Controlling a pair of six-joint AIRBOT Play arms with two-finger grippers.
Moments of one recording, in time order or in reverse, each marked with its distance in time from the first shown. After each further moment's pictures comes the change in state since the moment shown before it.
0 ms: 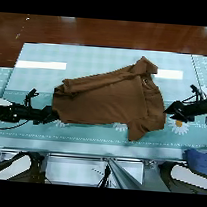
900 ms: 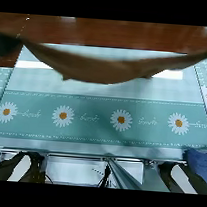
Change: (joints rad) left arm 0.000 0.369 0.753 -0.282 -0.012 0.086; right arm -0.002 0.430 0.490 0.376 -0.149 -0.221
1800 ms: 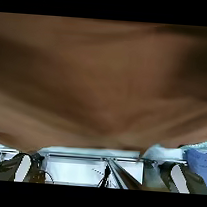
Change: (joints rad) left arm 0.000 0.222 0.716 0.678 -0.338 -0.350; right arm 0.000 0.167 0.750 -0.450 0.299 0.418
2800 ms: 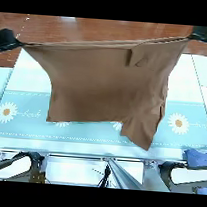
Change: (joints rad) left arm -0.100 -0.690 -0.454 -0.113 0.329 0.050; right arm 0.344 -0.880 -0.022 -0.159 -0.120 0.048
